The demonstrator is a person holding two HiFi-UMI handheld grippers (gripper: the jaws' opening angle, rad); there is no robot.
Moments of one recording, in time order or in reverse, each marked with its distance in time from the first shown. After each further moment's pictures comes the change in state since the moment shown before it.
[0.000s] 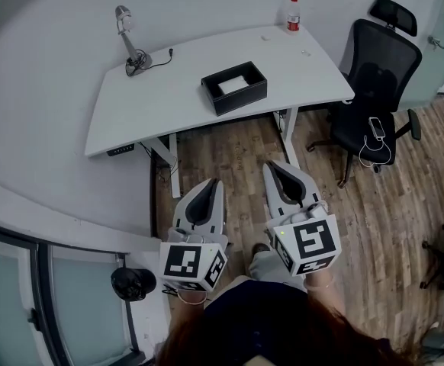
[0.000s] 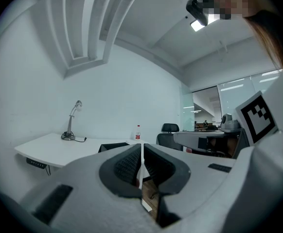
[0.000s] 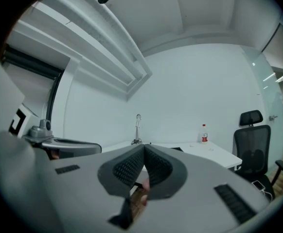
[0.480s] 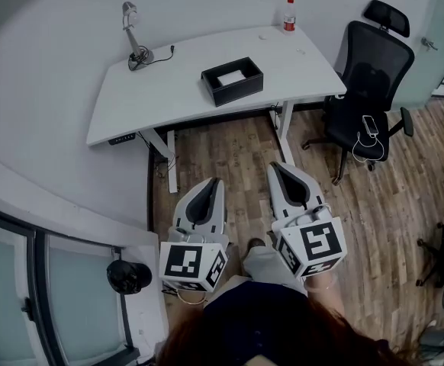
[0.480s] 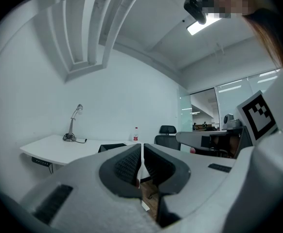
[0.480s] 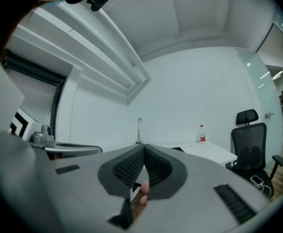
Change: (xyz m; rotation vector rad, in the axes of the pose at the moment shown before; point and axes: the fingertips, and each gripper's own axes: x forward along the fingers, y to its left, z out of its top) left arm -0.051 -0.030 0.003 0.004 -0.025 -0.007; right arm -0.061 0.018 0.004 0.045 -0.035 -0.020
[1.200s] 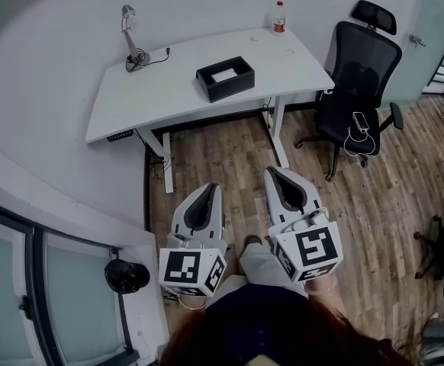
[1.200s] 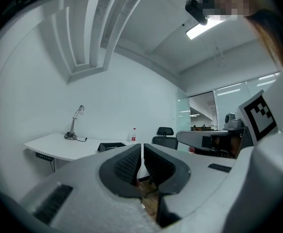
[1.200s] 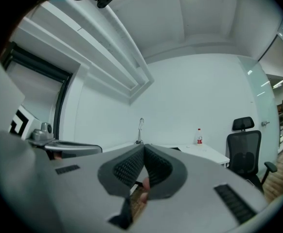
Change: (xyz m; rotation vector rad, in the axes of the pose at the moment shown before) left arm -0.052 -0.026 0.001 -0.018 -0.019 -0.003; right arm -0.054 0.028 0.006 -0.068 0.002 -0.016
